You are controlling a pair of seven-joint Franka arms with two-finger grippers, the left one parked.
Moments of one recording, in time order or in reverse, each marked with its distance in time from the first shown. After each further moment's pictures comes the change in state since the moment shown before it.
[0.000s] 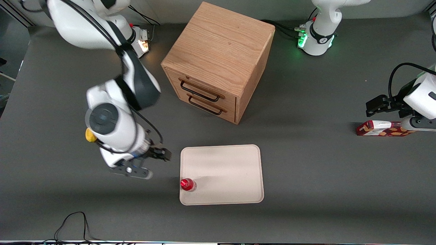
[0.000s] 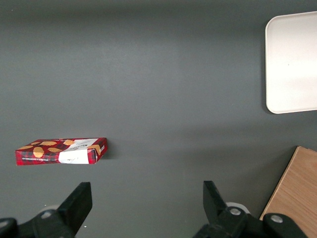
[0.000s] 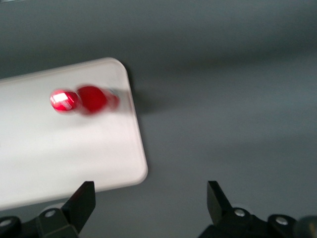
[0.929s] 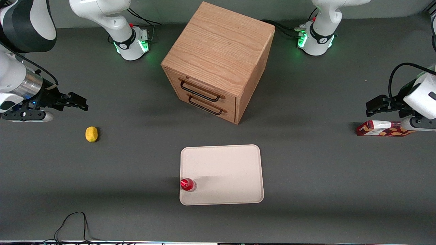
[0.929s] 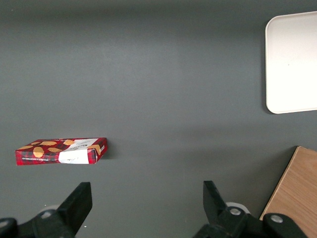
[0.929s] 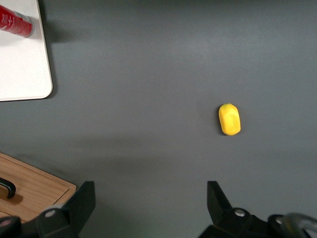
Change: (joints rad) arm -0.161 -0.572 -0.187 -0.558 0.072 -0.081 -0.468
